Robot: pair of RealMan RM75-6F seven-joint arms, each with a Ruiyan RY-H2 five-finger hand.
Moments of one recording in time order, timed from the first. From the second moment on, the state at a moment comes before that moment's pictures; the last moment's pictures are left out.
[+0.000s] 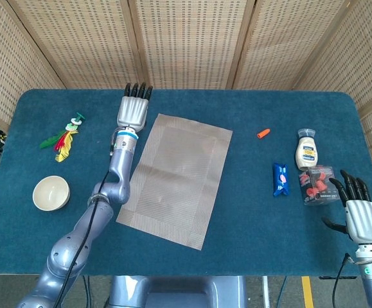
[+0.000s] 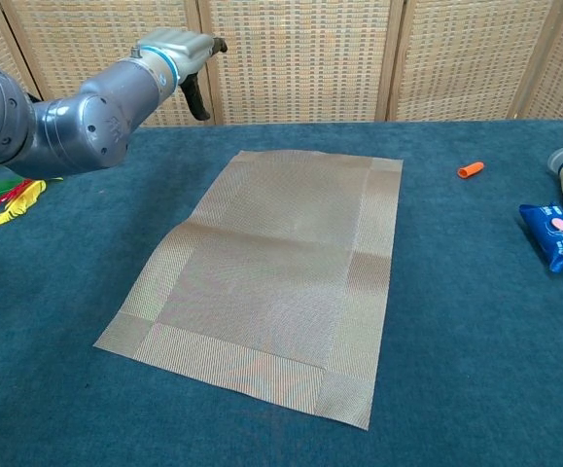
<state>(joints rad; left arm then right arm) -1.35 -2.10 -0.50 -0.13 0.98 0.61 0.34 0.15 -1.30 0.10 -1.27 -1.47 1.44 0.19</state>
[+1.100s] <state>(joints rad) -0.60 -1.40 -0.15 -1.44 1.24 1.25 0.25 0.15 -1.31 0.09 -1.28 -1.51 1.47 0.18</state>
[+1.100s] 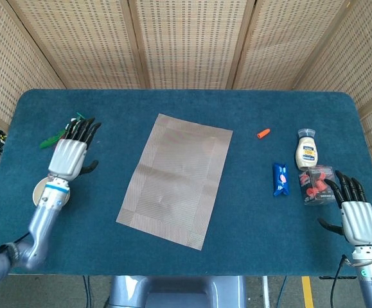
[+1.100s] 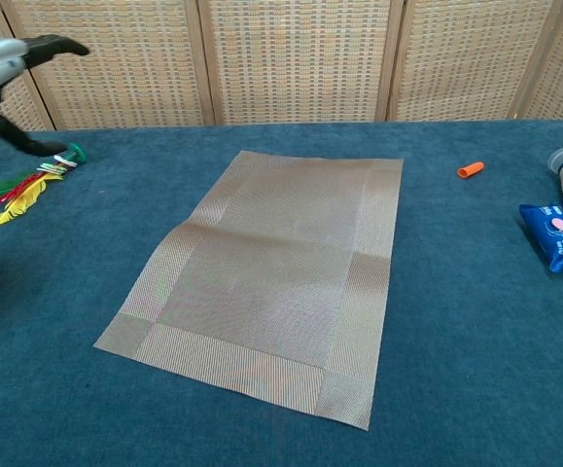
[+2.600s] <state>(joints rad) -0.15 -1.18 0.01 -1.64 1.42 1.58 0.15 0.38 -1.65 0.02 -1.49 -1.74 1.32 -0.06</state>
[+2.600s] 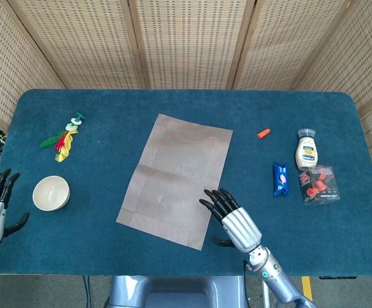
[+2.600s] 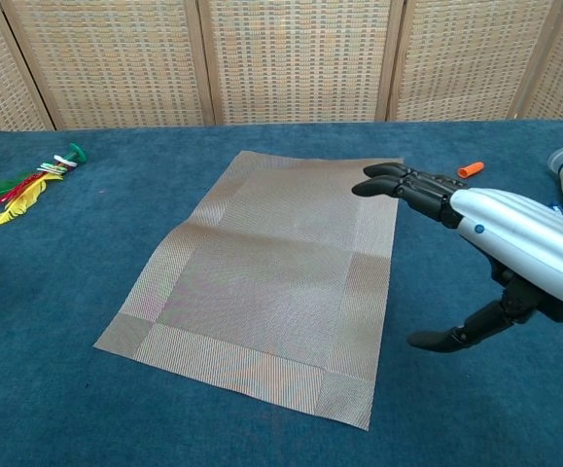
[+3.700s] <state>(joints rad) -0.10 -1.16 -0.04 -1.64 1.44 1.56 0.14 0.35 -1.84 -0.07 -1.32 -1.68 1.26 -0.08</state>
